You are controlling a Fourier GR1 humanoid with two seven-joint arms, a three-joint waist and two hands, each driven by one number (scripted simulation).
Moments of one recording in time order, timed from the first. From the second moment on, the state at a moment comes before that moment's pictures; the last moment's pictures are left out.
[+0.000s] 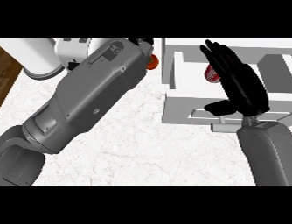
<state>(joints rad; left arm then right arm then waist) -1.36 0.13 -0.58 -0.62 0.96 0.81 -0.14 -0.45 -0.15 0.04 -1.51 1.06 0.08 -0.09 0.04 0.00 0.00</state>
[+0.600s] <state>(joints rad) -1.26 0.28 -0.58 -0.80 0.89 0.81 -0.02 -0.66 -0.13 0.00 -0.99 1.23 -0.23 -0.11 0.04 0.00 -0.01</state>
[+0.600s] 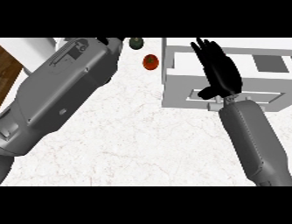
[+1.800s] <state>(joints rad) -1.14 0.42 -0.57 -1.09 0.81 0.84 0.12 -1.06 -0.19 -0.17 -0.33 1.30 -0.63 -0.12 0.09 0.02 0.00</state>
